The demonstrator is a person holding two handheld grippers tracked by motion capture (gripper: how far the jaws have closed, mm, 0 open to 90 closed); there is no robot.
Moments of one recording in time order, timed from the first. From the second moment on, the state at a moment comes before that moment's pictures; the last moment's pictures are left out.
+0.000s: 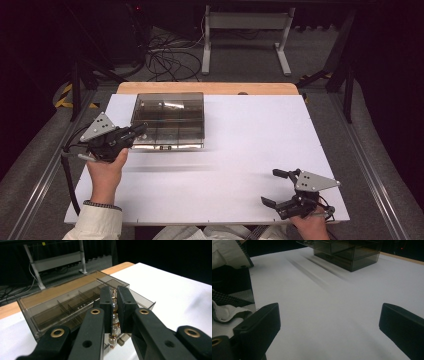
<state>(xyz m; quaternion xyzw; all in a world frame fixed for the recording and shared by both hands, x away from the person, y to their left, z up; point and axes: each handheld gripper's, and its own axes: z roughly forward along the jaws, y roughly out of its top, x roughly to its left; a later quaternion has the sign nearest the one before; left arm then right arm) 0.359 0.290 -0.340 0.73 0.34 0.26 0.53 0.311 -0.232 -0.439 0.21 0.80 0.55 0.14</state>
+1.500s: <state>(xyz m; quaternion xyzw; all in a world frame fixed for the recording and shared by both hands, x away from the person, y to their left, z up) 0.400 0.298 -0.378 0.74 0.40 0.27 0.47 0.311 -0.231 -0.440 0.20 0.80 0.55 0.13</state>
